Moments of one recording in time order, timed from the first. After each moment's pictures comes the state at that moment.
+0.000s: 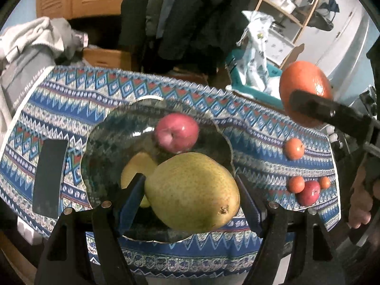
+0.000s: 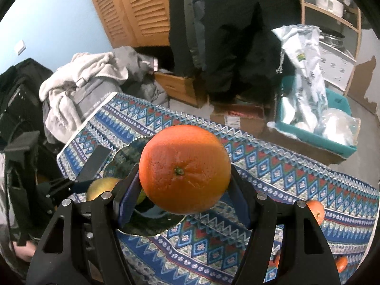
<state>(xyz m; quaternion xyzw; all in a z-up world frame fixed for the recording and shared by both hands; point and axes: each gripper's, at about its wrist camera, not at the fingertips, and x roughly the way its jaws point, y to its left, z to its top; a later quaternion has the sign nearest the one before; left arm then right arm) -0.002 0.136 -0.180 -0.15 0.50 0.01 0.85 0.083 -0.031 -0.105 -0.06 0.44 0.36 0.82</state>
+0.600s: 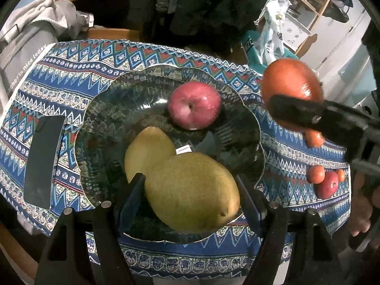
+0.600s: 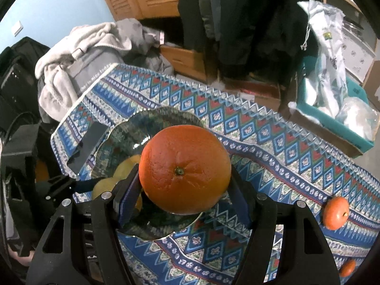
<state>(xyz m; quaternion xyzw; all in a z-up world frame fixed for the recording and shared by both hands) 0.002 0.142 -0.225 -0.15 0.54 0.03 0.83 0.084 0.011 -0.165 -0.09 0.49 0.38 0.78</state>
